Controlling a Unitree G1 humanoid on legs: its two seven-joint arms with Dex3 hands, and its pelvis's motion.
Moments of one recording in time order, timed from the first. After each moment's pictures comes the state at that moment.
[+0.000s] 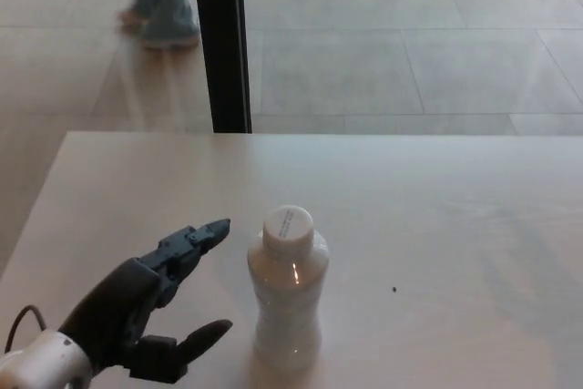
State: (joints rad) left_arm -0.08 0.49 -0.15 -0.12 -0.14 0.19 -0.35; right_arm 0.16 -0.39 -0.41 -0.35 0.32 0.17 0.13
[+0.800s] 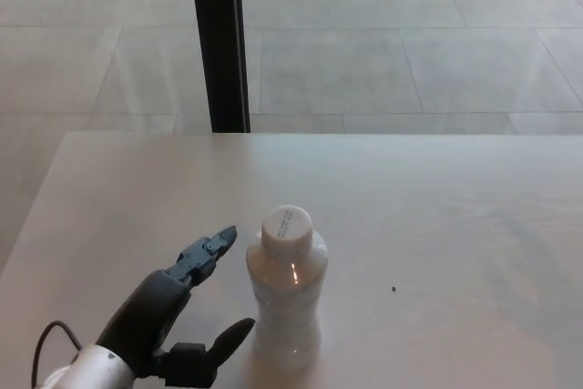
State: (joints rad) left_arm -0.06 0.37 -0.19 -0.09 0.04 0.24 -0.23; right_arm 0.17 -0.36 -0.43 -0.35 0.32 0.18 0.14
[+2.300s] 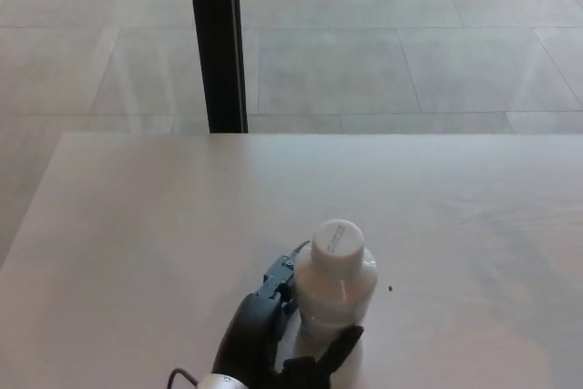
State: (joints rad) left_arm -0.05 -0.06 -0.25 0.05 0.08 0.21 -0.04; right_arm 0.16 -0.34 -0.40 -0.34 0.32 0.16 0.15
